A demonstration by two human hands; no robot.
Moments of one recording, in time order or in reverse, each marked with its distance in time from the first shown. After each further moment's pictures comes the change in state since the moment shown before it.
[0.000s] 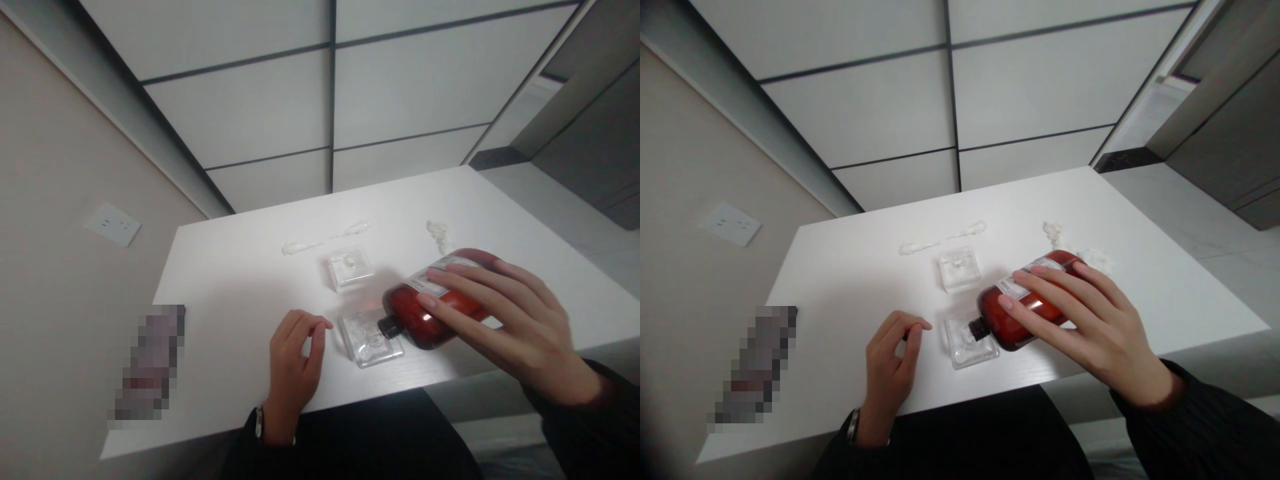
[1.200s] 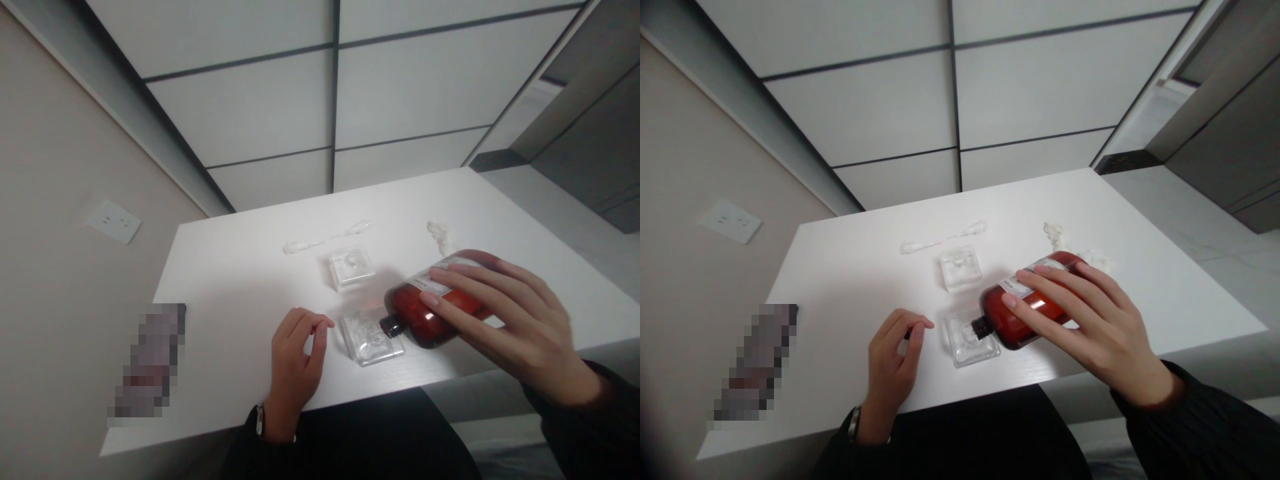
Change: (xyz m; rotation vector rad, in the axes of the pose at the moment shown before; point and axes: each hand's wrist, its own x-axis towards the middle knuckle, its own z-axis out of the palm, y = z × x) left_hand 0.000 -0.001 0.000 -0.013 -0.008 -0.001; right_hand -0.001 -0.002 0.001 0.006 0.004 0.017
